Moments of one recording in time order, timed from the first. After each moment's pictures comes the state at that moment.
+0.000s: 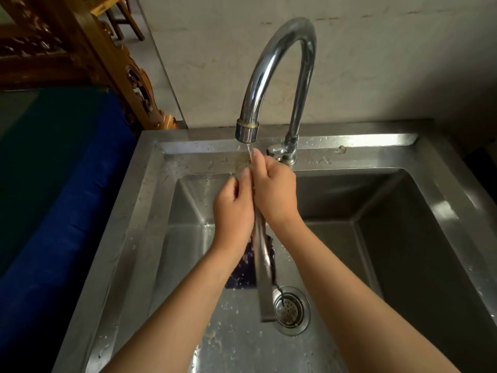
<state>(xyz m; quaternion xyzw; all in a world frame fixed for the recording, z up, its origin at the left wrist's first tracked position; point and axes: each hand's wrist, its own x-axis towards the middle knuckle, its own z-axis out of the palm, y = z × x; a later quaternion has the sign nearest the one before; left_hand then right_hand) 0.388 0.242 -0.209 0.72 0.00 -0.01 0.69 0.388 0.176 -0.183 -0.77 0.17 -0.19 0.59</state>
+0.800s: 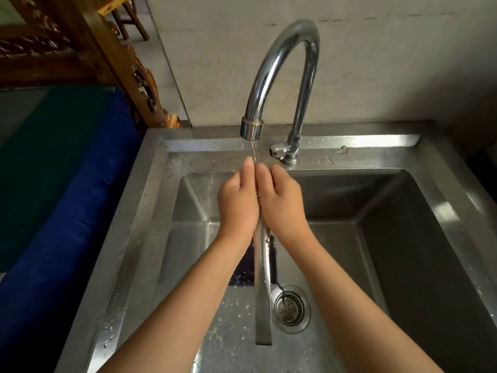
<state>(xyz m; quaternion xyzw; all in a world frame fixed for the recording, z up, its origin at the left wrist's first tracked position) 0.390 0.239 -0.198 0.72 0.02 -0.02 0.70 0.362 0.178 -0.184 -0.77 0.14 -0.17 0.60</state>
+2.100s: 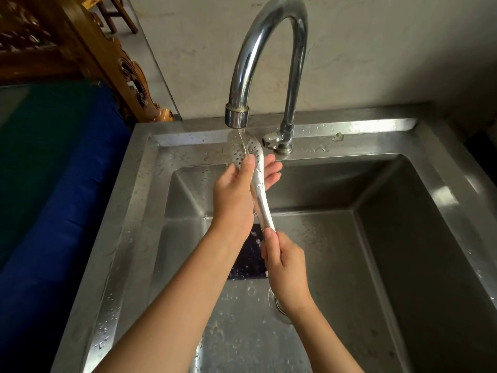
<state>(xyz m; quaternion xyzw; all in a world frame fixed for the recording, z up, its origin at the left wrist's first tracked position) 0.385 0.233 -0.193 0.49 0.02 -0.15 0.86 0.284 0.197 -0.274 -0.76 0.21 -0.14 0.60</state>
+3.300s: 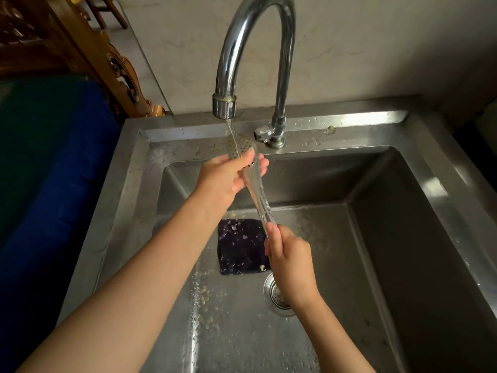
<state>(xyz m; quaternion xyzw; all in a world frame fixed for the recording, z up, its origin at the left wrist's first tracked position) 0.422 0.240 -0.196 0.52 0.09 -0.29 0.80 0.274 0.181 -0.256 -0.80 0.23 -0.11 0.54</state>
